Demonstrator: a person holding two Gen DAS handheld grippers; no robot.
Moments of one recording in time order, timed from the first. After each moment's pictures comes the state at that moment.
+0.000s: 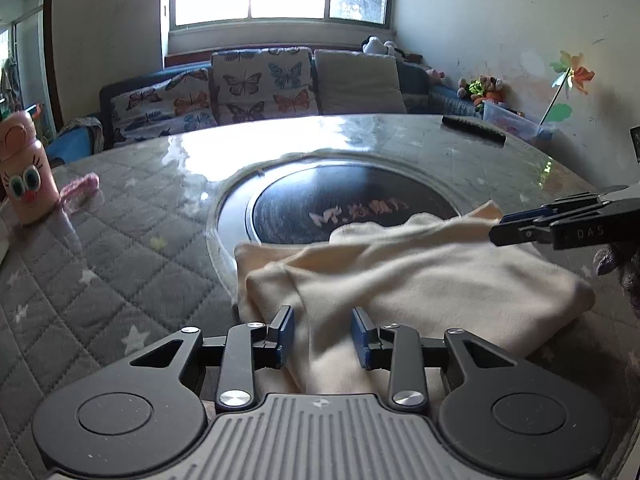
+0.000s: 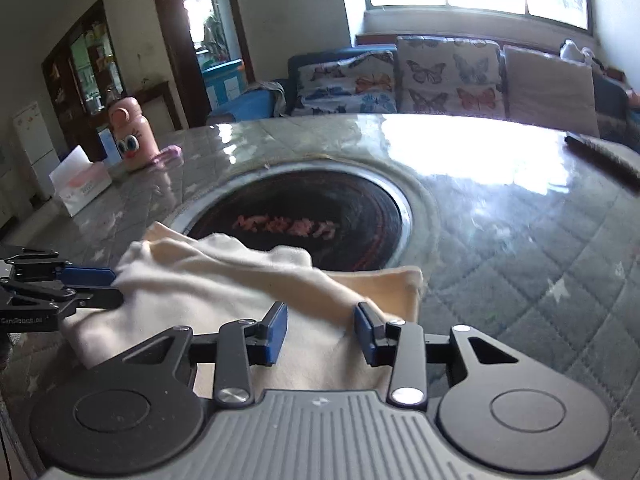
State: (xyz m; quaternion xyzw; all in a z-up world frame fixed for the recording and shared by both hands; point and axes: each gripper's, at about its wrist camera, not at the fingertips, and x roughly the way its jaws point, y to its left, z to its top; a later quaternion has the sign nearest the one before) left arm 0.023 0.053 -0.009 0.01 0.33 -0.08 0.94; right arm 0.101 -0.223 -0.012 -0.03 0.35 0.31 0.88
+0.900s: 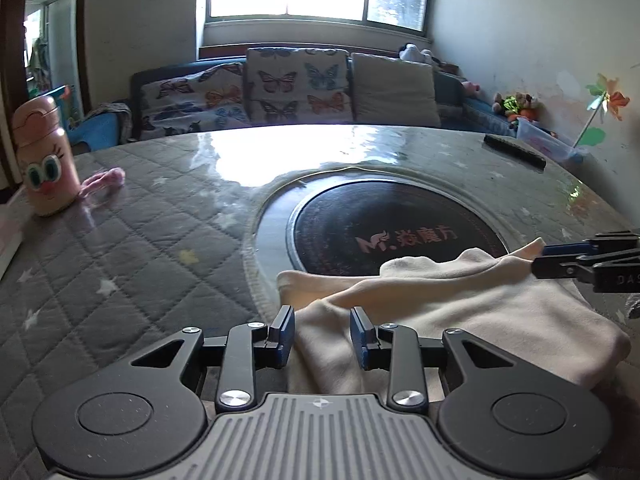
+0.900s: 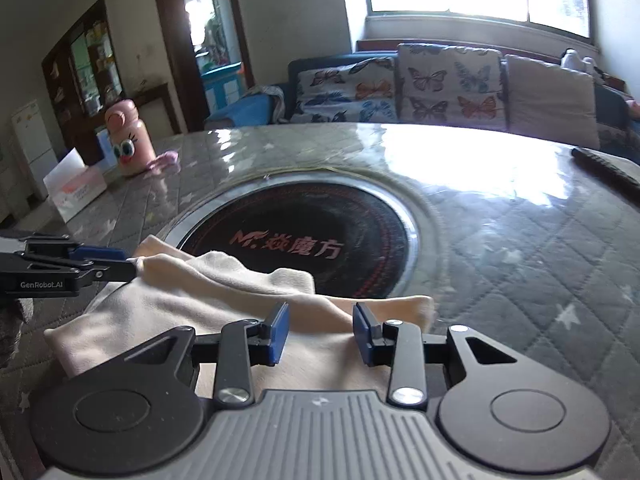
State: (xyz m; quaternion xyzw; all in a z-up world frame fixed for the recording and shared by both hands) left arm 0.050 0.078 -0.008 -0.03 0.34 -0.02 0.94; right arm 0.110 -0.217 -0.010 -0.03 0.34 0.29 0.89
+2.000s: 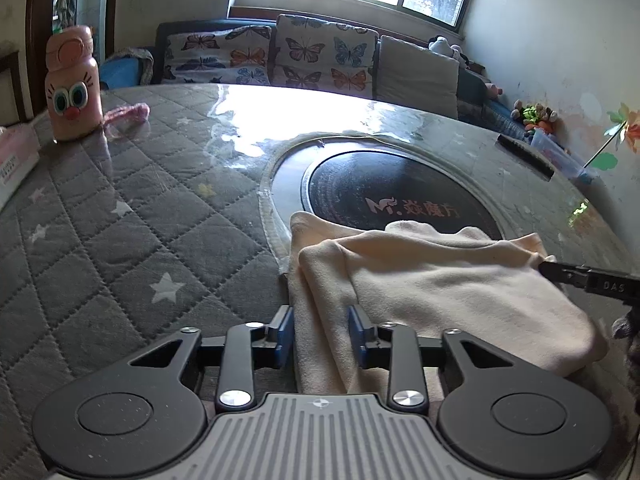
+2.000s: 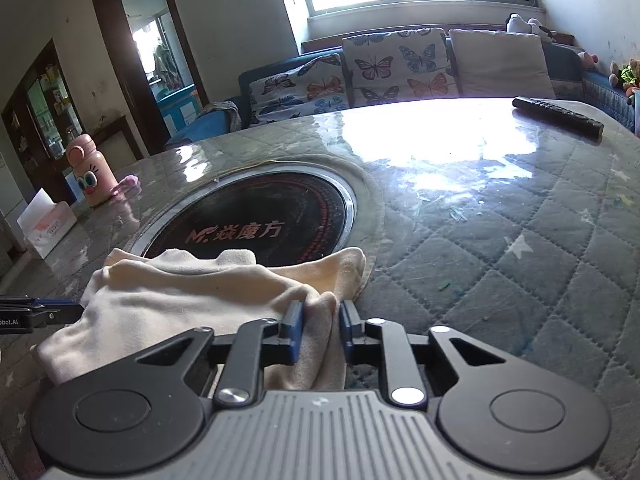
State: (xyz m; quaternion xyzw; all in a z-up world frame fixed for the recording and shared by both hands) left arm 0.028 0.088 -0.015 -0.10 0.38 -0.01 0.92; right arm 0.108 -0.254 -0.030 0.04 0.36 0.24 0.90
